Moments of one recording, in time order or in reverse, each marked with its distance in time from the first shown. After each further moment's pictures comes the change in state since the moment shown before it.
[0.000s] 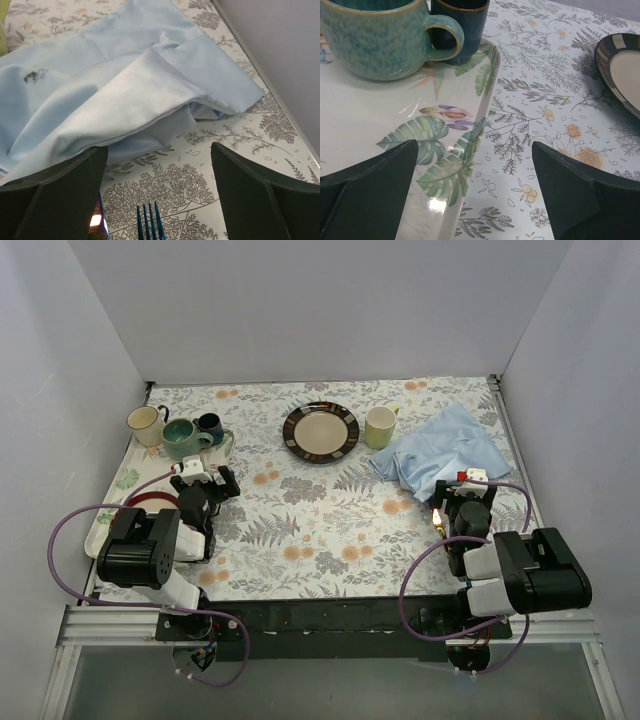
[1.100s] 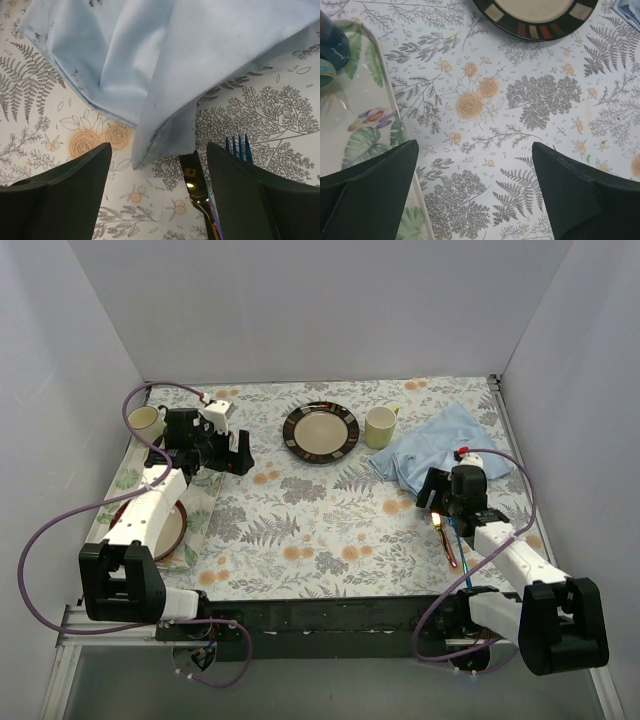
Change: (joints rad) left arm -0.001 -0.204 0.836 -1.614 0.500 0.304; right arm 0.037 -0.353 0.408 -1.309 -0.251 0.444
